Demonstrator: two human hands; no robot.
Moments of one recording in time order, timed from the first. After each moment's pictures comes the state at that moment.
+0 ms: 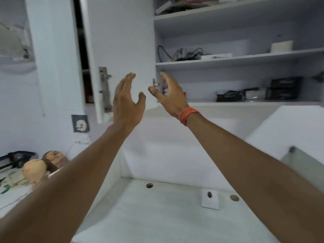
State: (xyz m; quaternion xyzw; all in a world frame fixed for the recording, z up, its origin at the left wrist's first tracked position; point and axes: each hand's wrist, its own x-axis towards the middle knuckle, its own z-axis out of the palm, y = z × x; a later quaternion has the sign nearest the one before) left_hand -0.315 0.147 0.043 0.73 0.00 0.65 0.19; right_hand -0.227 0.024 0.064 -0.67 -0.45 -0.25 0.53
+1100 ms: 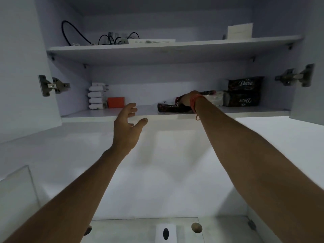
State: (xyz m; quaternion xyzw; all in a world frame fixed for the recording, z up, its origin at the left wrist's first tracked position) left_hand 0.059 0.024 -0.006 0.74 -0.07 0.45 0.49; right_hand 0.178 -0.161 0.092 -0.85 -0.05 -0.12 0.52
